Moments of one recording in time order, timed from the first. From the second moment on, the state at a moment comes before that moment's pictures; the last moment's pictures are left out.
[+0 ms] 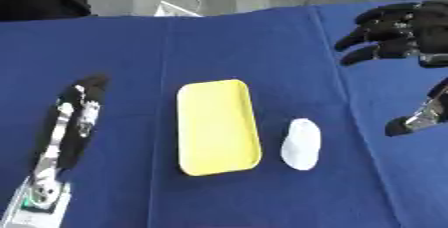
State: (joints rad) left arm -0.19 0.27 -0.06 -1.67 -0.33 -0.18 0.12; right arm -0.60 -1.14 0.32 -1.87 0.55 -0.54 0.39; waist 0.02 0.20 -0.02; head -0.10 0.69
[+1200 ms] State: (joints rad) left arm -0.20 0.29 -0.07 -1.67 -0.33 -0.19 0.10; right arm -0.85 -0.98 0.55 -1.59 0.75 -0.74 0.37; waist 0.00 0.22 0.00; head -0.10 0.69
